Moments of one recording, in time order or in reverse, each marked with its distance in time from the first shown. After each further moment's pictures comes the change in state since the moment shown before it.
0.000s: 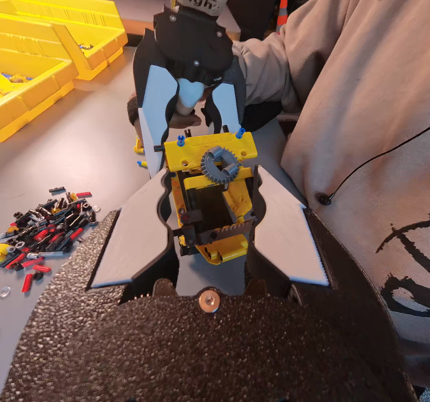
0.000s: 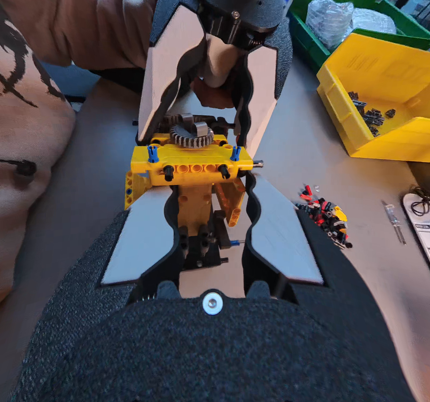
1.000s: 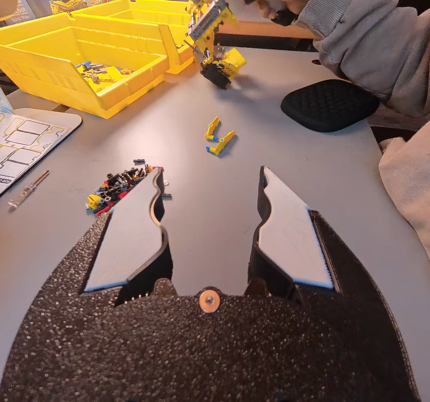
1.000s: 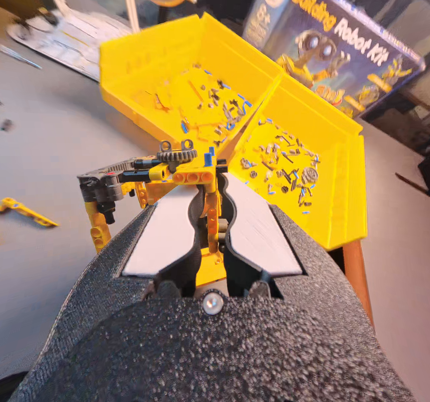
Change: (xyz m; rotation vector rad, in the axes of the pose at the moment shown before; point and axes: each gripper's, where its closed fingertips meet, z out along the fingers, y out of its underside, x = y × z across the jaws) left arm -0.061 0.017 -0.011 0.010 -0.335 0.001; right arm 0.134 0.139 -0.320 -0.359 1.204 0.515
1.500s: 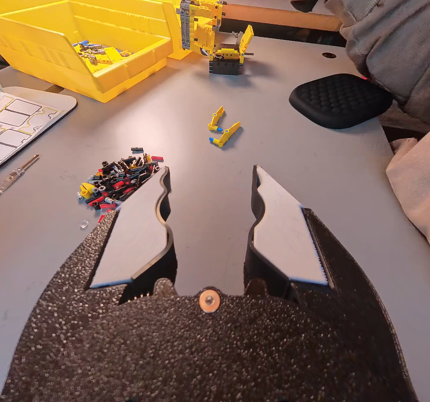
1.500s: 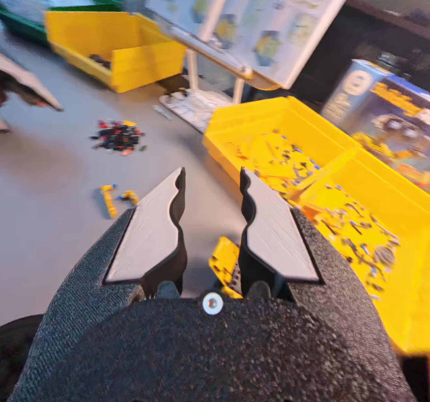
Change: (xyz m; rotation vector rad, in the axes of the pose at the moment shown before) left arm -0.005 0.013 0.010 -0.031 -0.014 -0.047; right arm -0.064 -0.033 -0.050 0.288 -0.385 -0.071
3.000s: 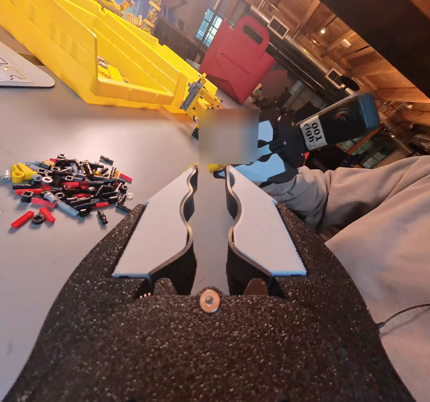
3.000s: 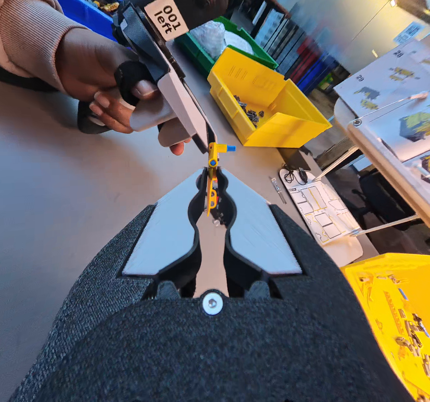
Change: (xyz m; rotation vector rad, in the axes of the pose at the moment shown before) left arm -0.008 -0.040 -0.003 0.335 0.125 -0.537; right arm -0.226 -0.029 0.123 0.200 -0.383 -0.389
